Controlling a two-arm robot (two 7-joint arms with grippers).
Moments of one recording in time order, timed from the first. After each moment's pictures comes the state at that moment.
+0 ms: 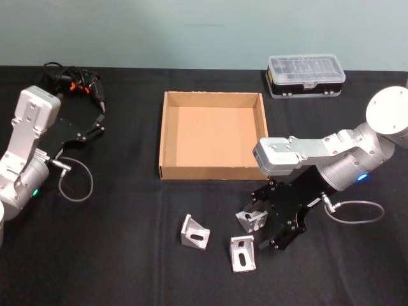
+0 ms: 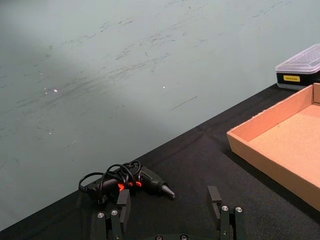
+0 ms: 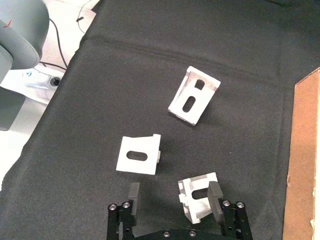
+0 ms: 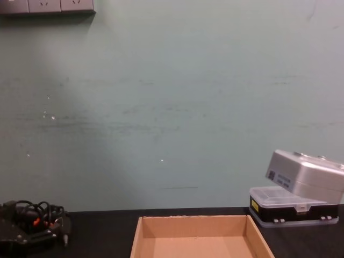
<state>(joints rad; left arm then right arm) -0.20 0.60 0.45 -1.41 -0.25 -0.12 0.03 0.85 0.66 -1.05 -1.36 0.11 0.11 1.24</state>
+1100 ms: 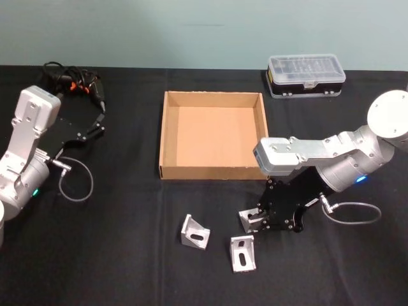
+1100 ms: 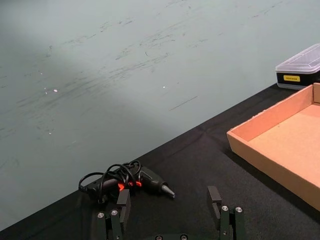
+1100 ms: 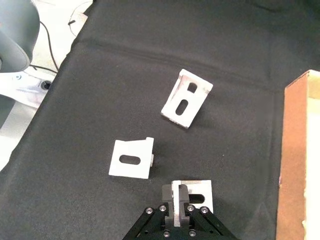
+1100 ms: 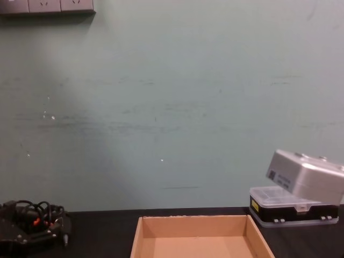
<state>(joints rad) -0.20 0.60 0.45 -1.41 -0.25 -0.12 0.03 0.85 0.67 -1.07 -1.36 0.13 0.09 1.19</state>
